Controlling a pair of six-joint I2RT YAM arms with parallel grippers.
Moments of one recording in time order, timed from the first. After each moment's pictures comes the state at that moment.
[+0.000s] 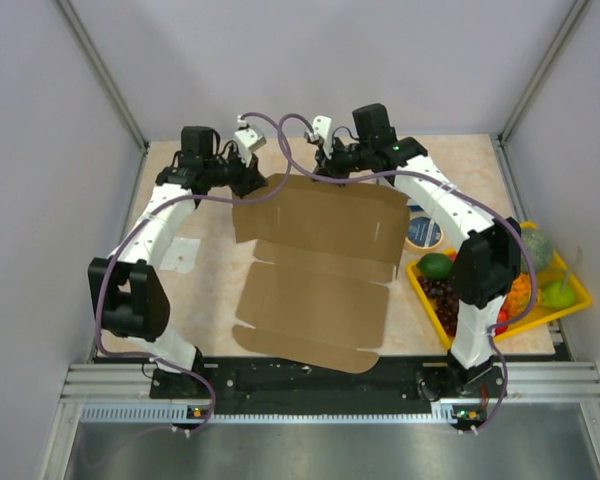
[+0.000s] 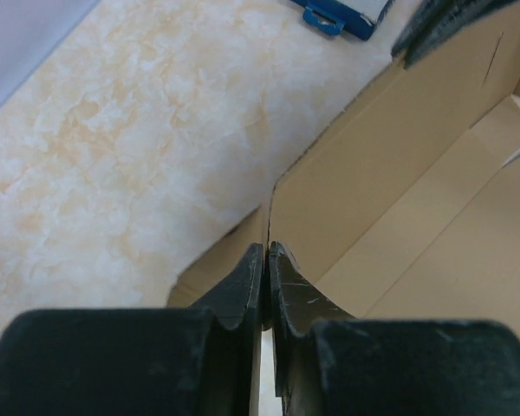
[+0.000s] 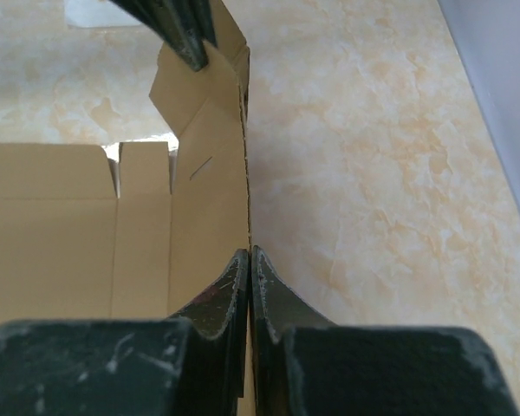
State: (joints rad) left arm -0.16 1.64 1.49 -0.48 0.73 0.44; right arm 0.50 1.90 1.84 -0.57 -0.69 -0.57
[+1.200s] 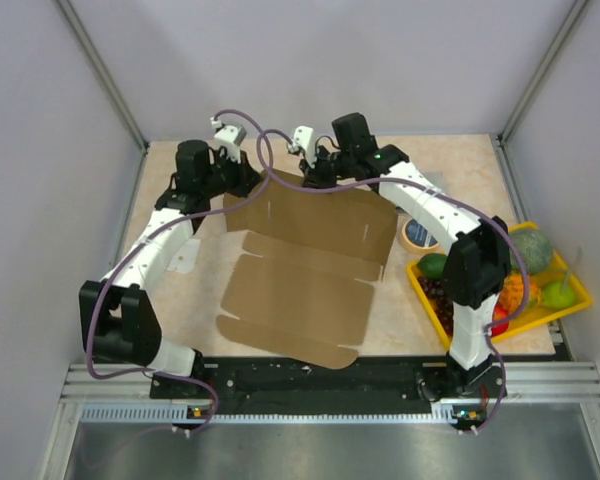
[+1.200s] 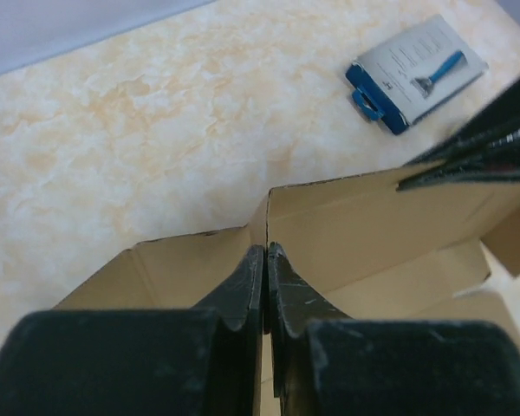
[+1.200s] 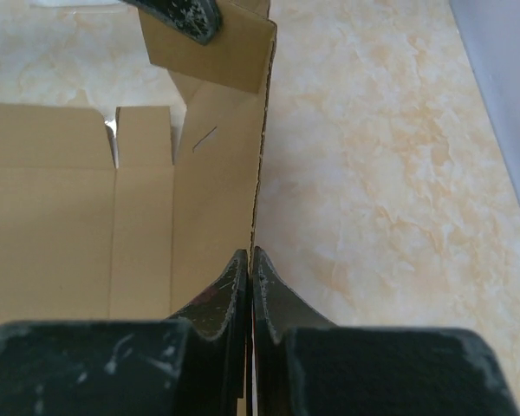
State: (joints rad) left arm -0.19 1.46 1.21 -0.13 0.51 0.02; right arm 0.58 1.93 1.84 -0.56 -0.53 -0.57
